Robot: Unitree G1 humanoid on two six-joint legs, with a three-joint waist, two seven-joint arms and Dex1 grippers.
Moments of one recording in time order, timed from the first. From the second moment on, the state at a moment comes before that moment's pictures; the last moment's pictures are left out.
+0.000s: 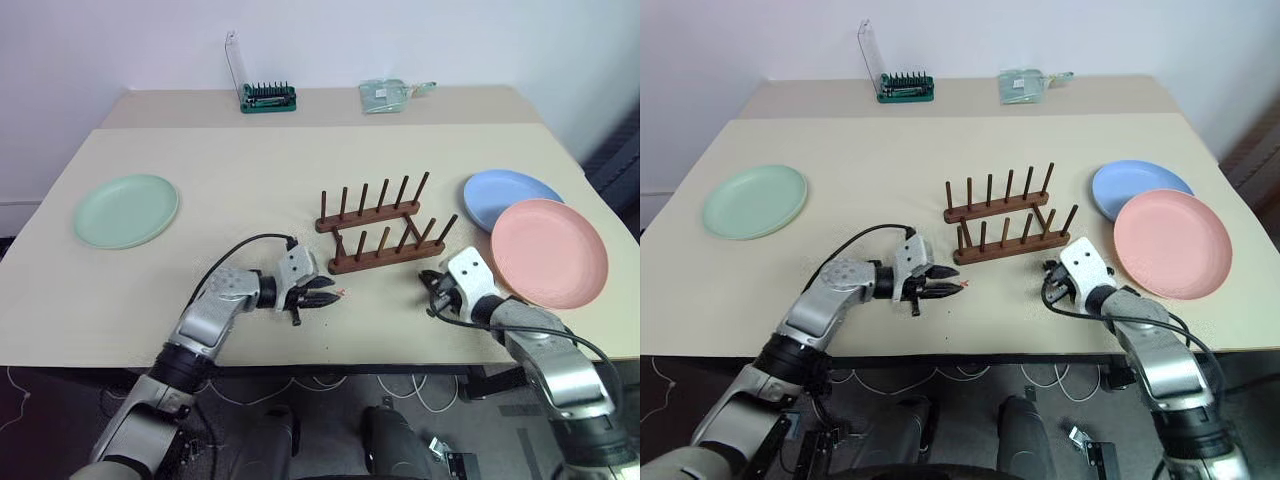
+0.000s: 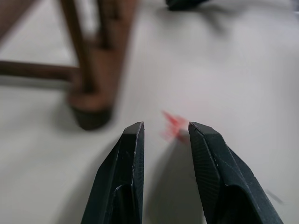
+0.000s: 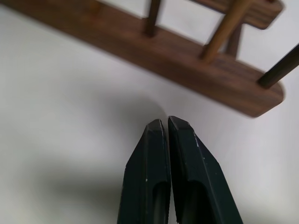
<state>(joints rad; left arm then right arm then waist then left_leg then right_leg) -0.49 0.31 -0.29 0.19 -0.09 0.29 -0.91 -0.15 -0.56 0.01 -0.20 0.14 0.54 0.45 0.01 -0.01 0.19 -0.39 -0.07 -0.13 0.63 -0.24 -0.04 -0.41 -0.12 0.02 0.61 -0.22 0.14</state>
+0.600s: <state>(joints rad) -0.50 0.29 -0.22 0.28 -0.10 0.19 -0.83 -0.13 -0.62 -0.04 -0.22 0.13 0.46 0.54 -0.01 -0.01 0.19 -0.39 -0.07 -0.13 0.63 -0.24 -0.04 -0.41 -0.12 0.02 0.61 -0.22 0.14</state>
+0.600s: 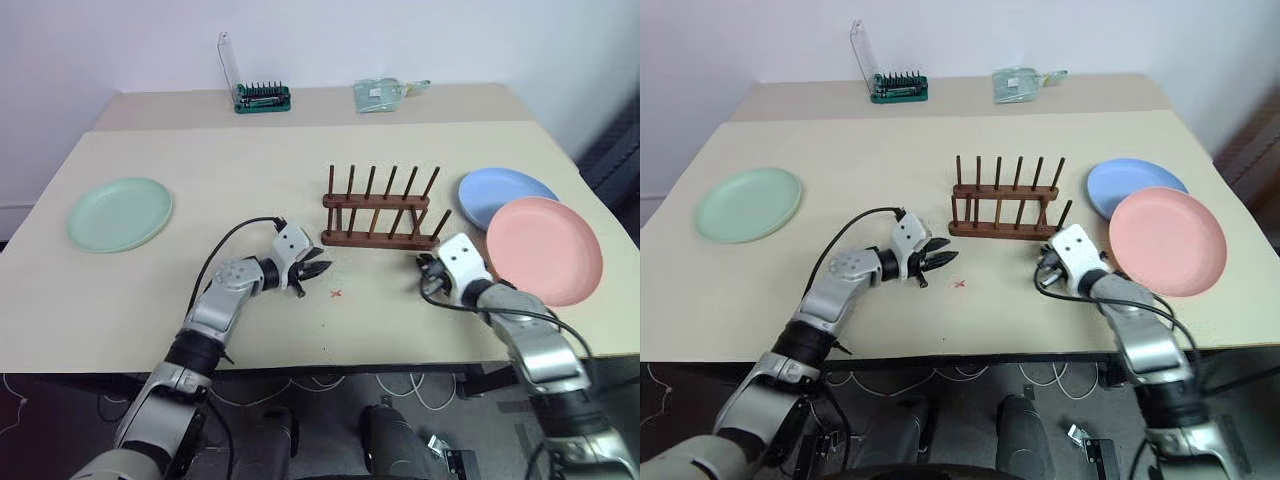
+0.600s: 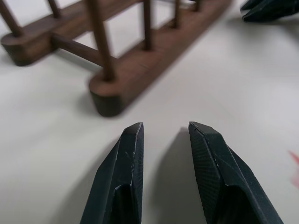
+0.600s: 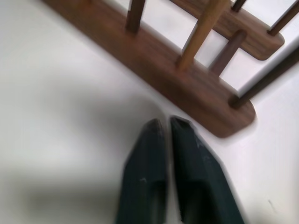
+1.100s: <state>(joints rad) -0.42 0.28 -0.27 0.09 -0.23 0.24 -1.04 0.10 -0.80 -0.34 -0.35 0.12 0.57 0.55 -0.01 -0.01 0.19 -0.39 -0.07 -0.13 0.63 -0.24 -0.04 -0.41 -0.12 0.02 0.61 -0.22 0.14</state>
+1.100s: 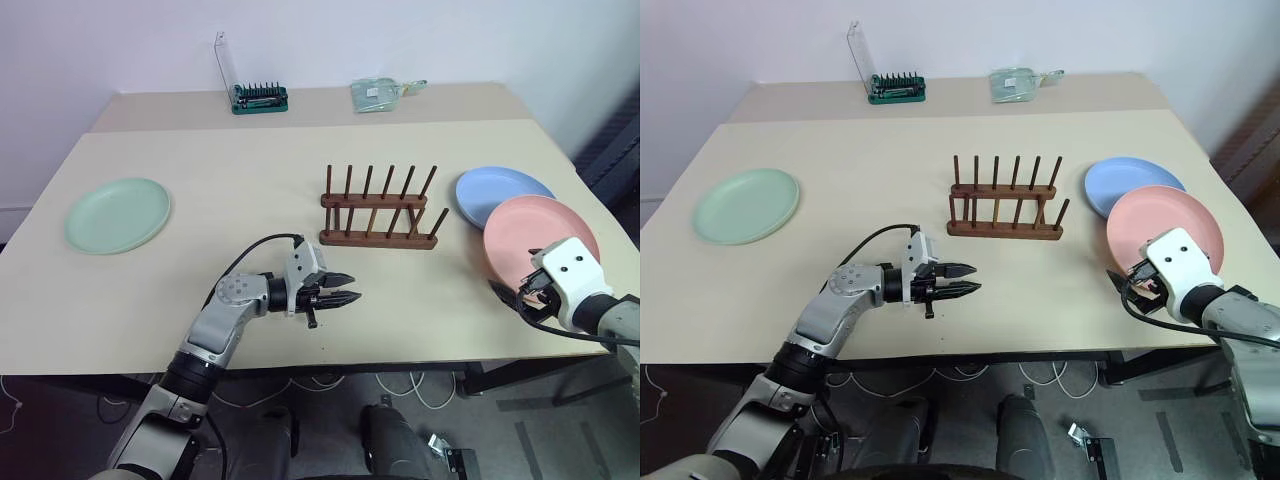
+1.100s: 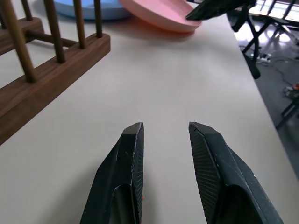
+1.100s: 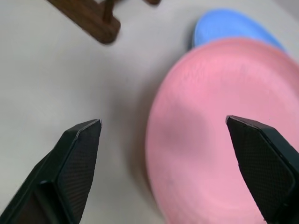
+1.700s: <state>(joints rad) -0.44 0.28 -0.28 0.10 -0.23 0.22 -1.04 0.20 -0.78 -0.31 -0.36 0.01 0.51 0.50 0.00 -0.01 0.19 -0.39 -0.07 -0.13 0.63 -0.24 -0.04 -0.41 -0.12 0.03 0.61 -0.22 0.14</state>
